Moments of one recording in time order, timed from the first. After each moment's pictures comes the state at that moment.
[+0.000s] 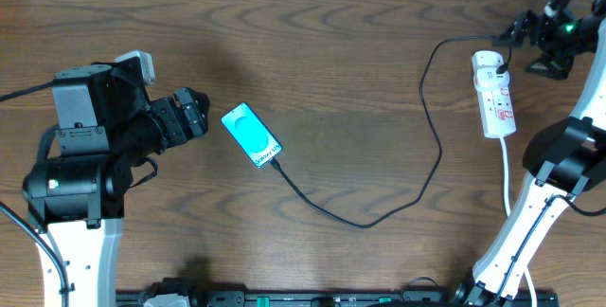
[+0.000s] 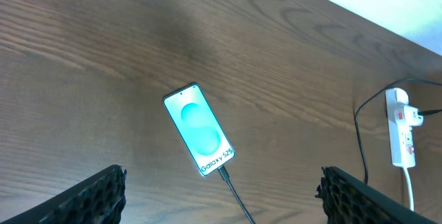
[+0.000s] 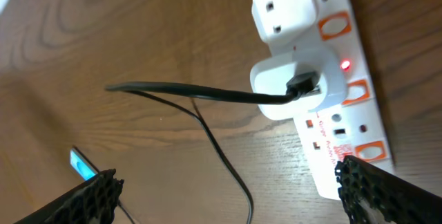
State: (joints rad) left arm 0.07 1.10 1.29 -1.01 0.30 -0.30; right arm -0.42 2.52 2.73 -1.69 -0.52 -0.02
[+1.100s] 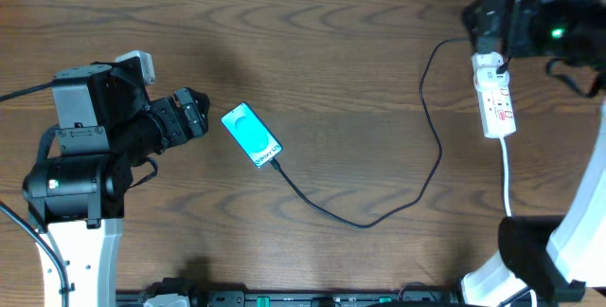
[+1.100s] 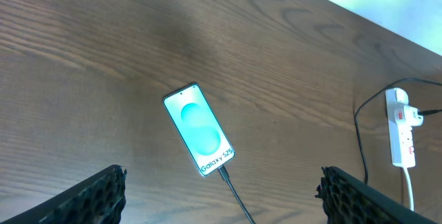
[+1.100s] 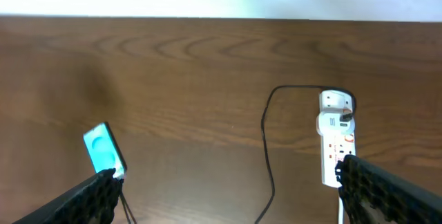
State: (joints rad) left arm 0.07 1.10 1.29 -1.01 0.30 -0.30; right arm 0.06 1.80 2.72 -1.70 -0.16 0.02
